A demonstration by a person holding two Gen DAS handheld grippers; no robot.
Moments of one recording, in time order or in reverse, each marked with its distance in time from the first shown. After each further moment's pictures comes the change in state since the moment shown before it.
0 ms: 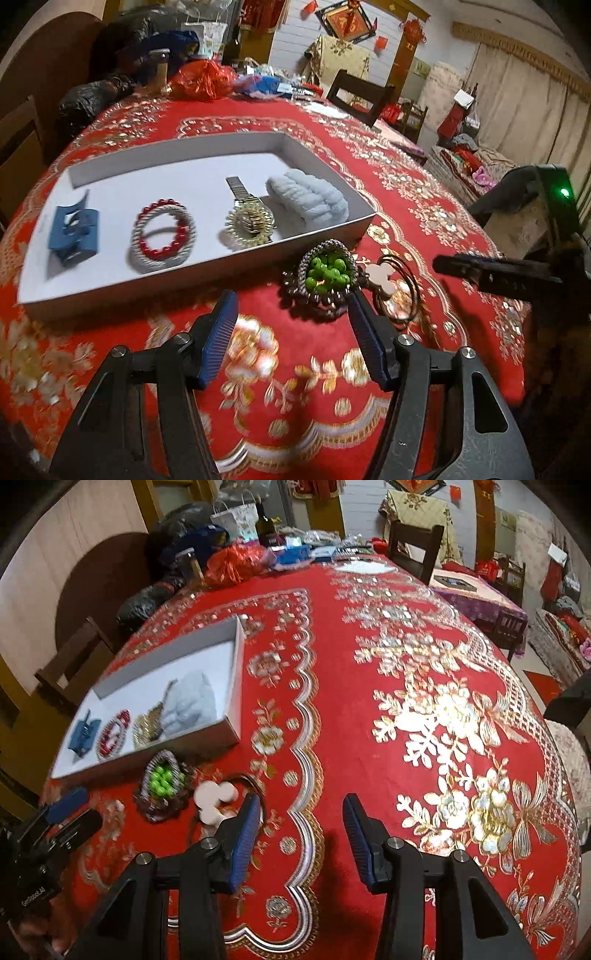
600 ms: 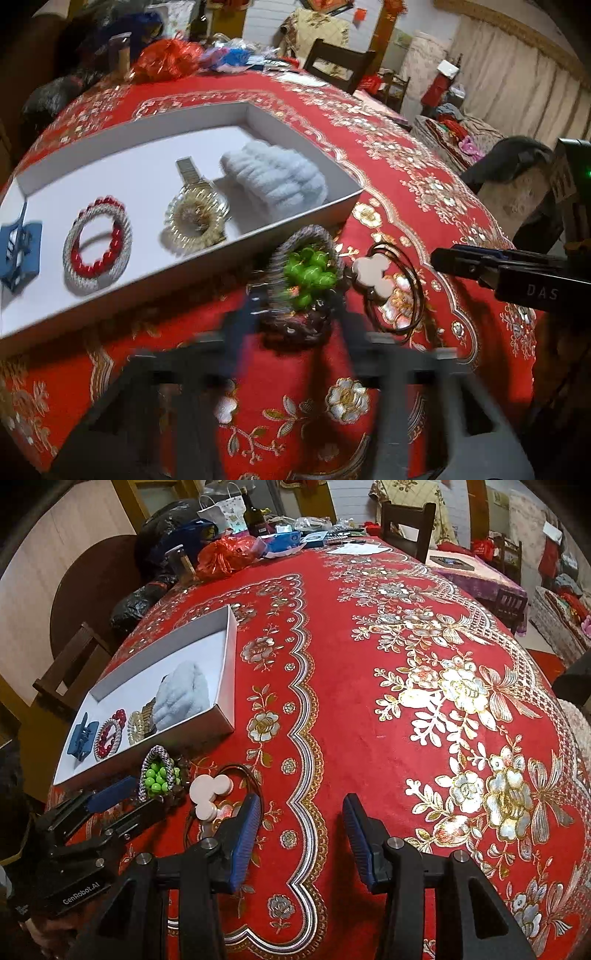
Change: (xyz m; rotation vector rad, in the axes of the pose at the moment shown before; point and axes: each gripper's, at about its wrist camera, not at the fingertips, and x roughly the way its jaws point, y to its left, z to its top) left arm 0.043 -0.015 0.006 0.064 0.097 -0.060; right arm 0.011 -0.003 0.001 0.044 0.023 0.042
